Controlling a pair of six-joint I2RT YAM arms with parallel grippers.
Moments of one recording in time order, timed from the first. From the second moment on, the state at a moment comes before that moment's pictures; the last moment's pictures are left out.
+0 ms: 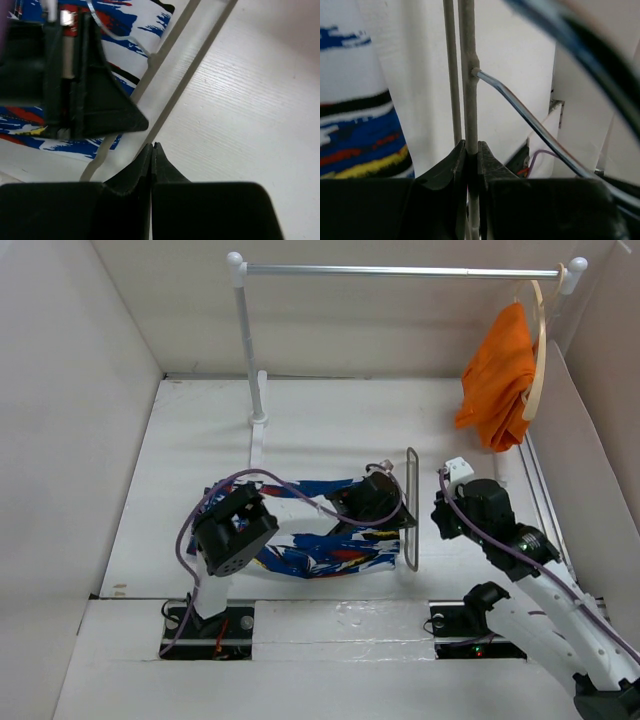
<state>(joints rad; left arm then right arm) -1.06 1.94 1.17 0.17 0.10 -1.19 0.49 0.65 0.71 -0.71 0.07 0.09</state>
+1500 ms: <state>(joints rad) -1.13 1.83 0.93 0.28 -0.16 -1.28 0.28 1.42 0.49 0.21 -0.48 0.11</state>
